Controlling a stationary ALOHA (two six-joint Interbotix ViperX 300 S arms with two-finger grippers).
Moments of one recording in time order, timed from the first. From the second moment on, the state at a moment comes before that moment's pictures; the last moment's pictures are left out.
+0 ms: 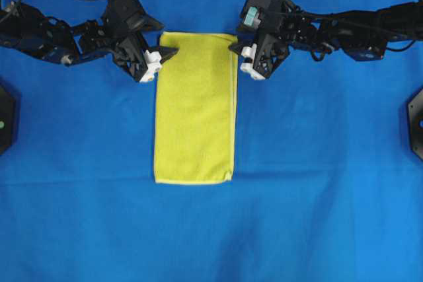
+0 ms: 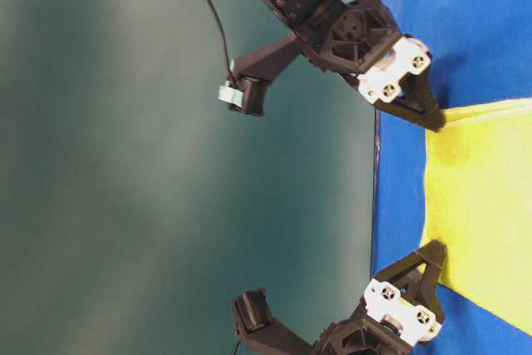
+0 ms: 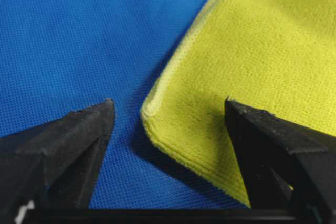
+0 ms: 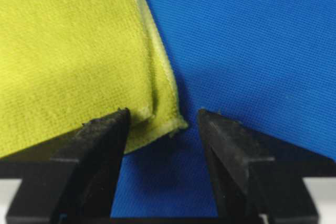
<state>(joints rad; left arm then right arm) 0.42 0.23 0.90 -0.05 -0.53 -0.06 -0.42 0.24 0.67 -0.07 -0.21 0.06</state>
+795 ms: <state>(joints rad) 0.42 0.26 0.87 -0.04 -0.53 0.00 -0.42 0.27 0.67 -0.08 -0.23 0.07</state>
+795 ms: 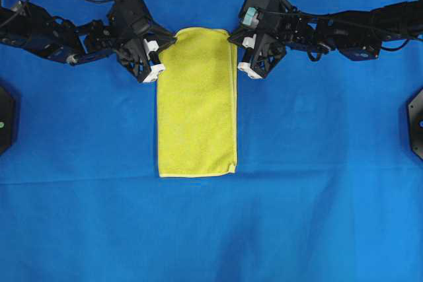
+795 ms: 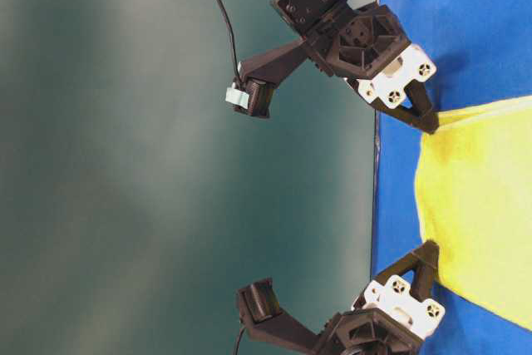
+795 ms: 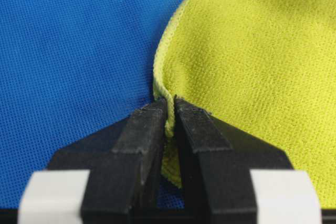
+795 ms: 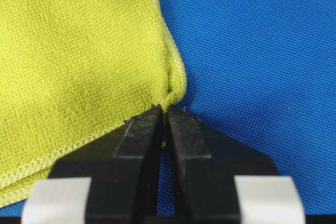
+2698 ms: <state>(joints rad) 0.09 -0.10 0.97 -0.04 -0.40 0.01 -0.17 -0.12 0.85 -0.03 -0.09 0.09</state>
